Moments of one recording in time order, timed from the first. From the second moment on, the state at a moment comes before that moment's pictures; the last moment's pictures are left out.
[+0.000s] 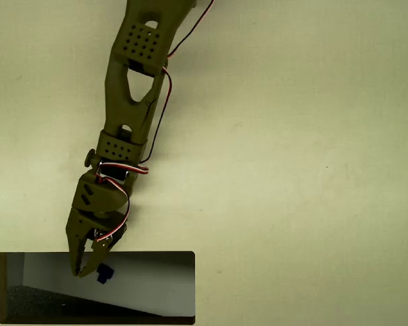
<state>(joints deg) 16.6 13.4 36.6 -17.5 -78.0</state>
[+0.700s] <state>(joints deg) 1.5 -5.8 22.4 -36.2 -87.2</state>
